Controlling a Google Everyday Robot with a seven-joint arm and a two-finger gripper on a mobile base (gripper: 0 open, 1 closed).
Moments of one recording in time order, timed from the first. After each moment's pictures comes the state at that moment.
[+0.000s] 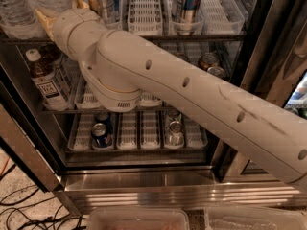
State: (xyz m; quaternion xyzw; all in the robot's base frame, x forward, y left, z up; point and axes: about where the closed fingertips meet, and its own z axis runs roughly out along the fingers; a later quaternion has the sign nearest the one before) arm 0.621 0.191 1.063 -0.23 0.62 0.21 0.72
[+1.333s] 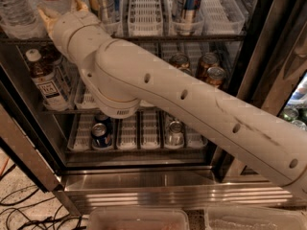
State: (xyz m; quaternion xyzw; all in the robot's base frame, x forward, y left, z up) arm 0.615 0.187 1.074 -0.22 0.59 0.21 0.74
